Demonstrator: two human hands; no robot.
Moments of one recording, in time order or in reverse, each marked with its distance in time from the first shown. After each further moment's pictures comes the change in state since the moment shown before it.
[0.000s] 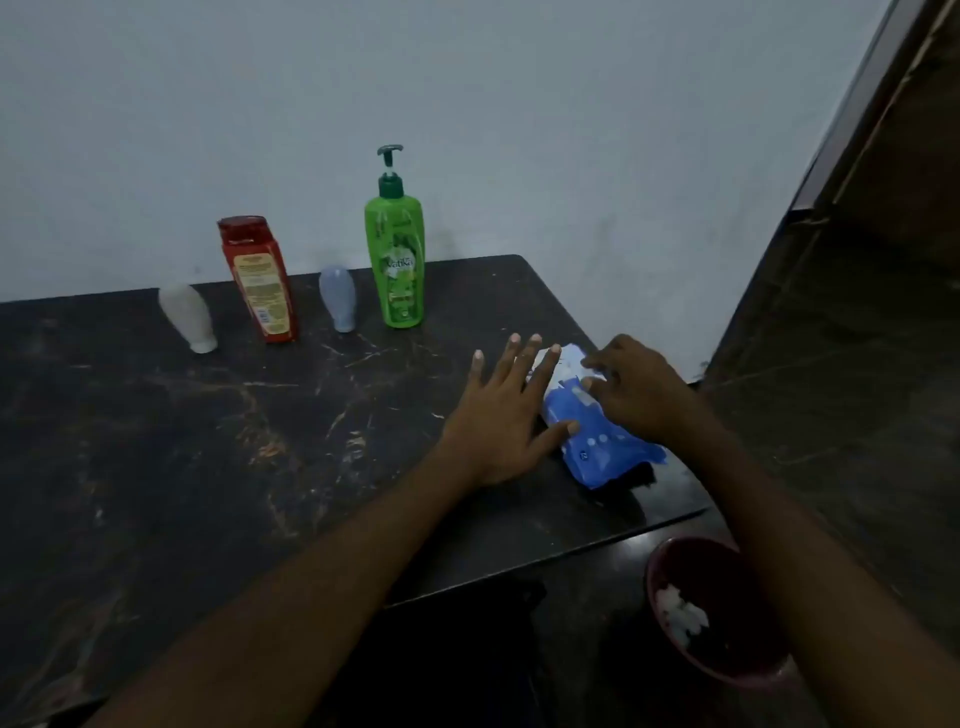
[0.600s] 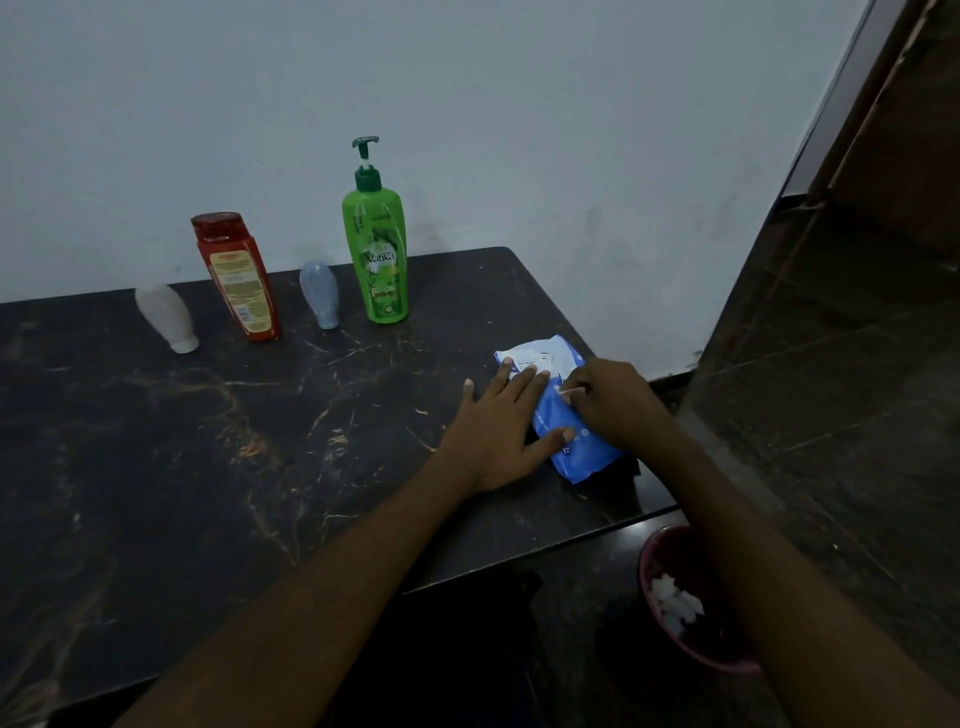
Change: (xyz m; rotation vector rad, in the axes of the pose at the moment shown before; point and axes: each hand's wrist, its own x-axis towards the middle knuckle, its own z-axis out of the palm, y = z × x) left_hand 0.002 0.009 0.025 -0.117 -0.165 -0.099; right_hand -0.009 -0.001 0.023 -0.021 -0.081 0.079
